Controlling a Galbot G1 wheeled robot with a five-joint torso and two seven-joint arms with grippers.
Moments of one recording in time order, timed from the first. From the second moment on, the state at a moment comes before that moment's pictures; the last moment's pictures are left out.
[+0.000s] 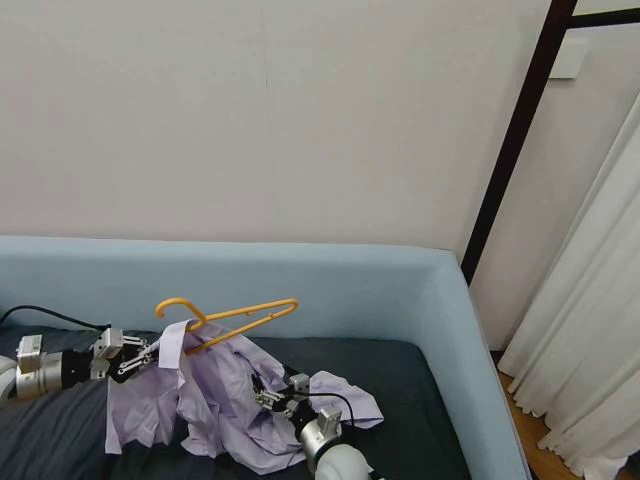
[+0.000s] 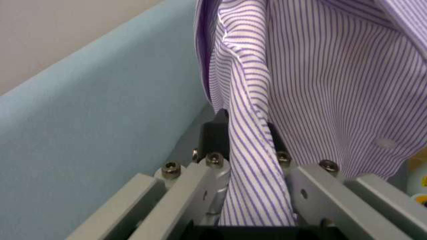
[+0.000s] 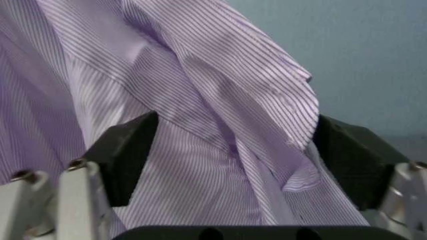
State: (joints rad) left arm 0.96 -0.40 -0.31 -1.36 -0.83 -0.29 1.09; right arm -0.82 1.45 -0.35 1.21 0.62 0.27 0.02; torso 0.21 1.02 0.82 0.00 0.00
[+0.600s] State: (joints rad) left arm 0.96 -0.39 -0.32 -1.36 -0.84 -0.29 1.09; right arm -0.81 1.45 -0.31 1.18 0.52 0.28 0.04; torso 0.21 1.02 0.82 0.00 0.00
